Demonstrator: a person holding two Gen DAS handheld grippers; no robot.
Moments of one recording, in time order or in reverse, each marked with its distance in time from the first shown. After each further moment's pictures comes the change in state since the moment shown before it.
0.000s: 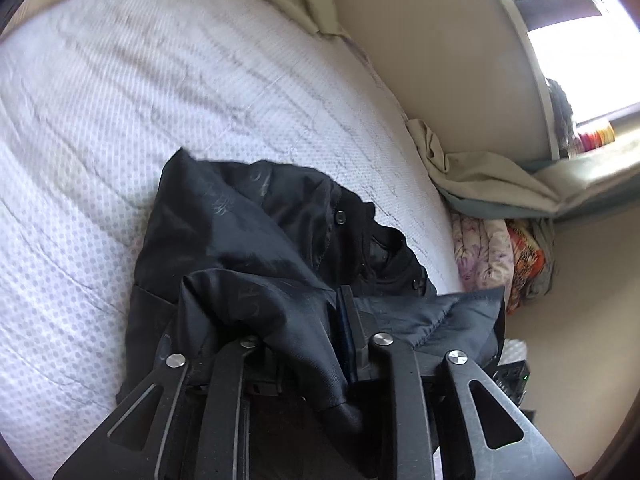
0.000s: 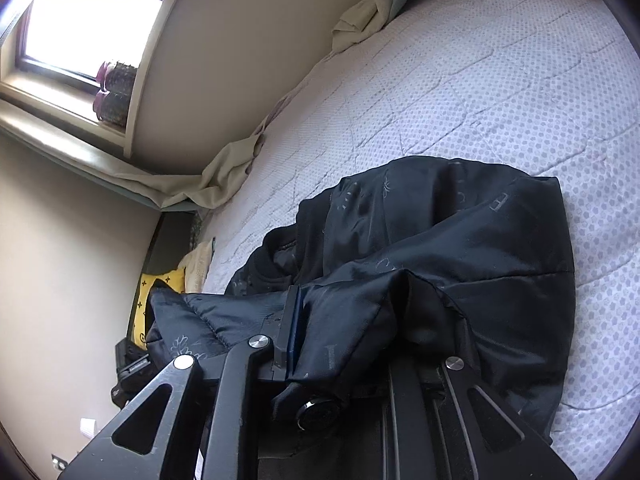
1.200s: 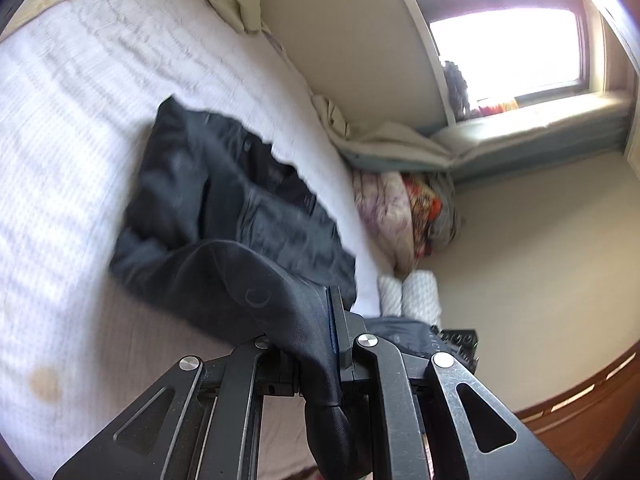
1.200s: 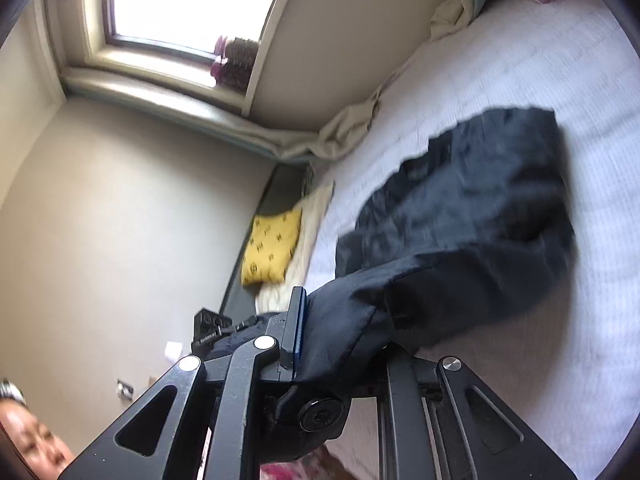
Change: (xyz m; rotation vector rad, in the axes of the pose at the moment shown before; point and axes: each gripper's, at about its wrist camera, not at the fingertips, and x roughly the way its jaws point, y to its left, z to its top) left arm -0.160 -0.003 -0.107 0.035 0.053 -0.311; right arm -0.172 0.073 -0.102 -0.072 0.083 0.339
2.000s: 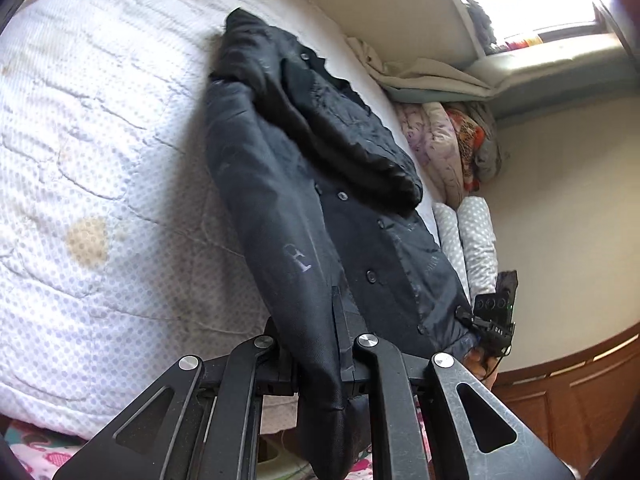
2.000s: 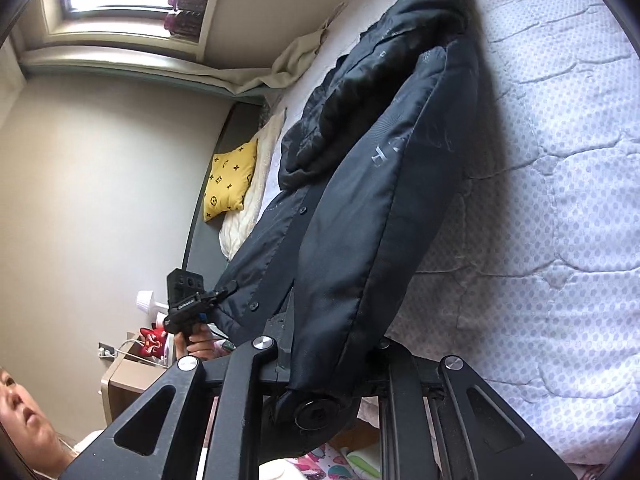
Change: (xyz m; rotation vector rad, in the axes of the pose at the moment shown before) left arm -0.022 0.068 -0.143 0.097 0.151 0.179; right arm -0.030 -0.055 -0.137 0.071 0.217 -0.111
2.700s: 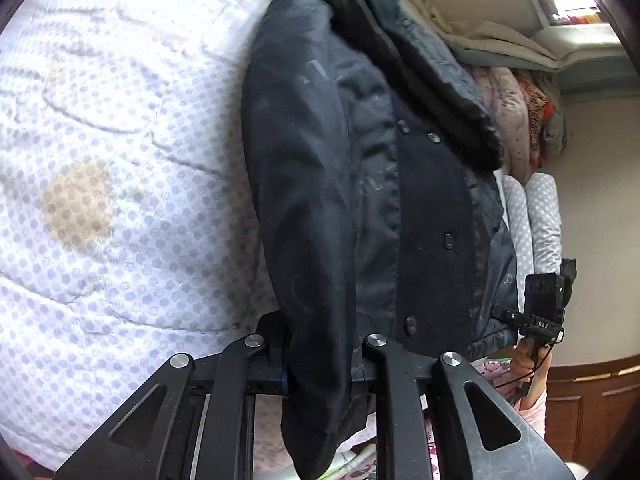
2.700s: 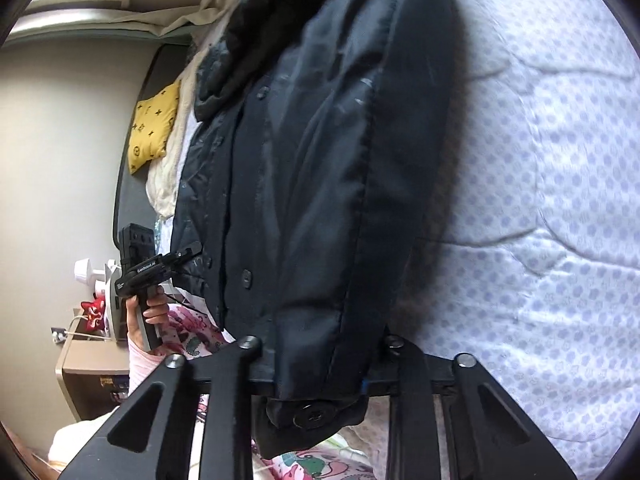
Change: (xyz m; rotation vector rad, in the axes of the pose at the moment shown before) left arm 0.072 0.037 -0.012 -0.029 0.132 0.190; right arm 0.064 -0.030 -0.003 0.040 0.244 -0.232
